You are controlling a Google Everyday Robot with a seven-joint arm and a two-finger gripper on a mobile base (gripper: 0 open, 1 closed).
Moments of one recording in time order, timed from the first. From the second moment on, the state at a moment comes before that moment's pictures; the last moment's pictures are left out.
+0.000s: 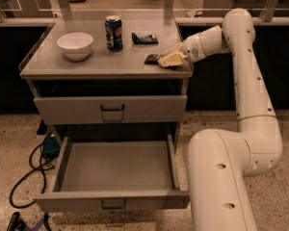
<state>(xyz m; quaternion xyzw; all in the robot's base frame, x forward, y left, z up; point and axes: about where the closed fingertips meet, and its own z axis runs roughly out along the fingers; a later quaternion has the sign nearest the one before) 0.805 -0.110 0.821 -0.48 0.73 0.29 0.40</state>
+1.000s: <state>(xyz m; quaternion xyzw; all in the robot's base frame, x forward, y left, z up) 0.747 -0.141 0.934 -0.51 0.70 0.26 0.42</state>
